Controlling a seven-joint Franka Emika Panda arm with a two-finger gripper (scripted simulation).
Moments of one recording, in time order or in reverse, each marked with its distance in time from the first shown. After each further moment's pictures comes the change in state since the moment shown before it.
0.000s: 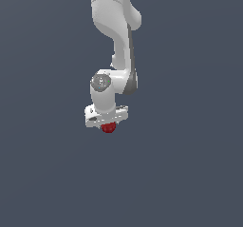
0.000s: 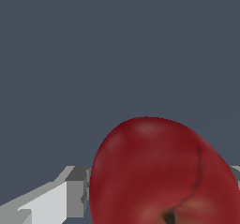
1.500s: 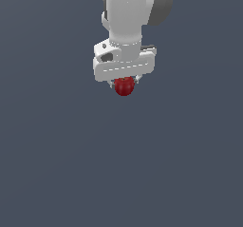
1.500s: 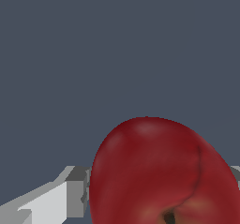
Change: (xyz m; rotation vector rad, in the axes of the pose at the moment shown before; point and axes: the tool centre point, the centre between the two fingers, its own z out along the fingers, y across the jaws) arm -0.011 -0.084 -0.250 -0.002 0.002 -0.002
